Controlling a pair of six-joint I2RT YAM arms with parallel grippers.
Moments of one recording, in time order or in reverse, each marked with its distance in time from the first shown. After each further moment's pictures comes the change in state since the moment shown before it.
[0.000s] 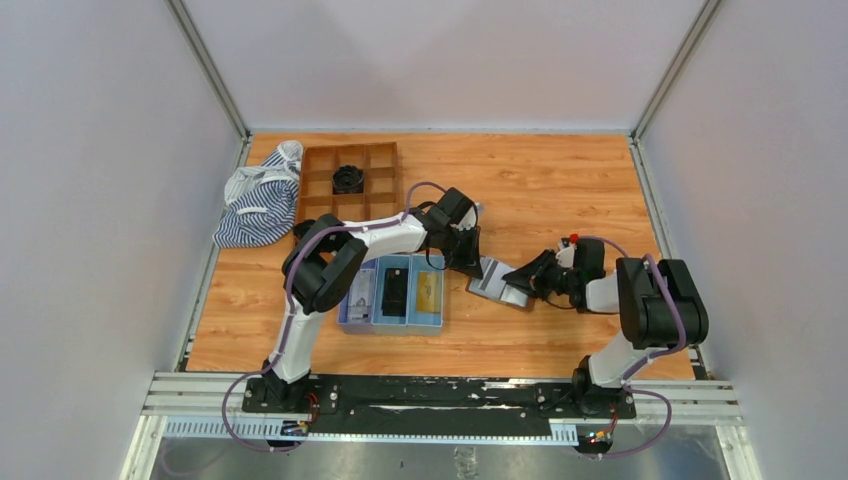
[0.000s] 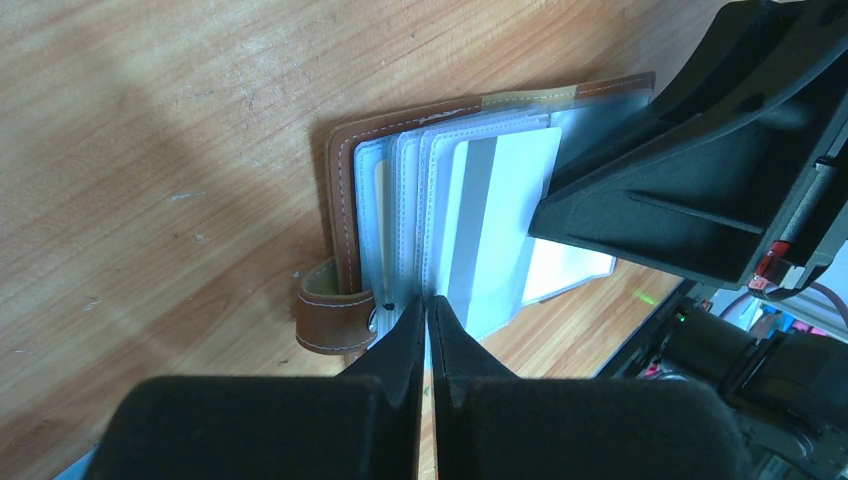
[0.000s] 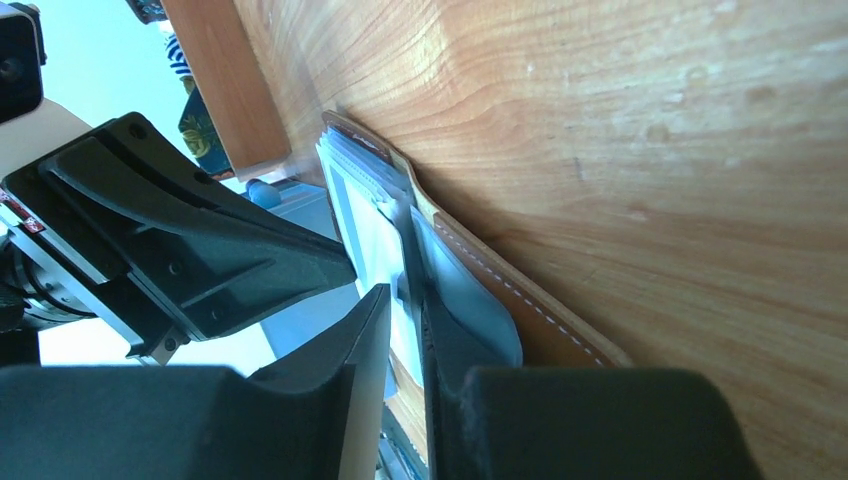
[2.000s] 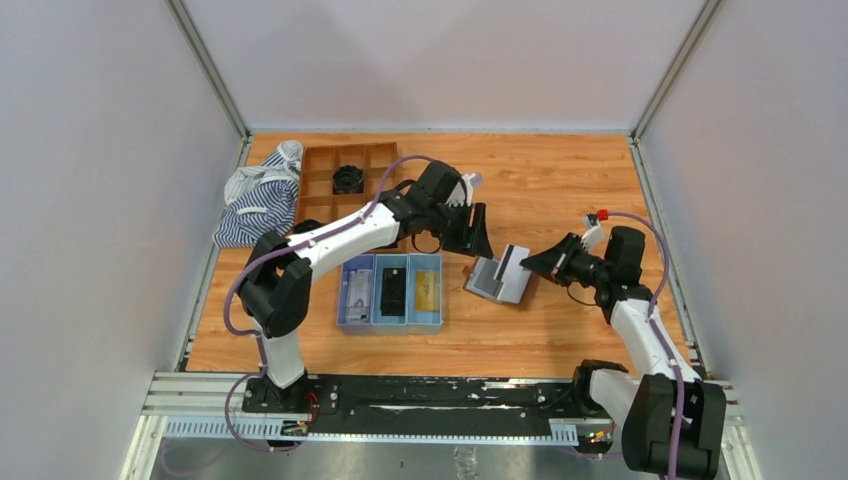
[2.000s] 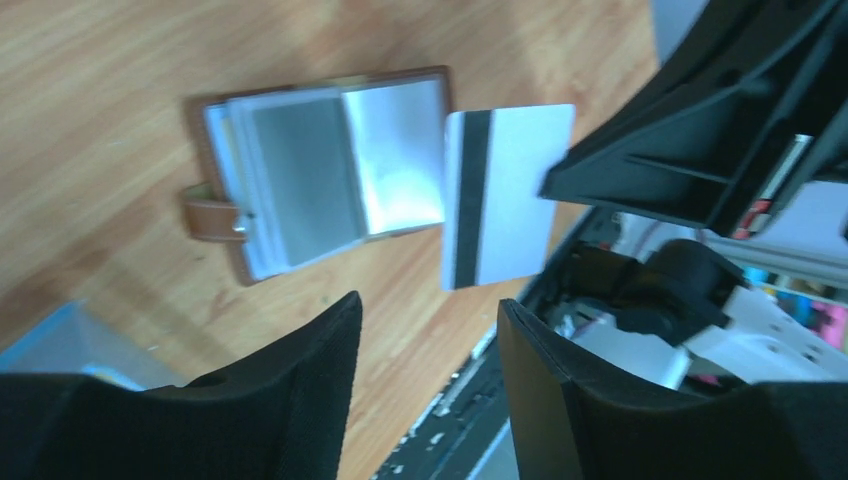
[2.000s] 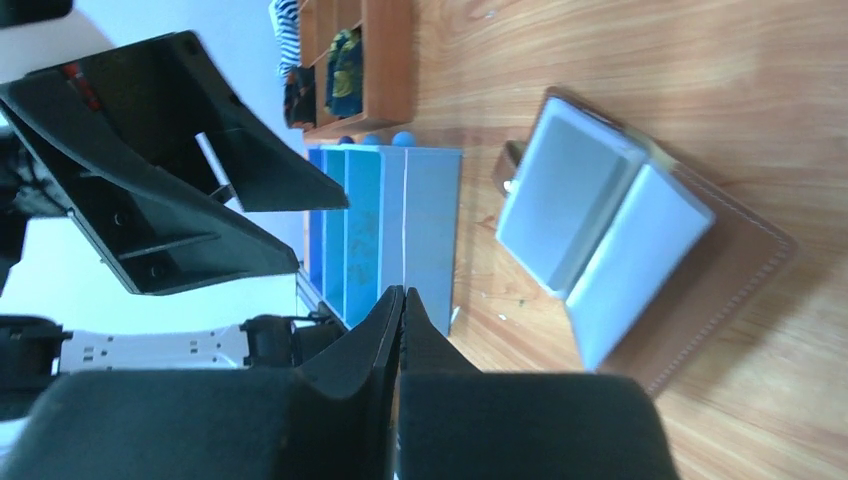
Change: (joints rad) left arm 0.005 -0.292 0.011 -0.135 0.005 0.070; right arm -0.111 -0.613 0.093 -0.547 -0.100 -0.220
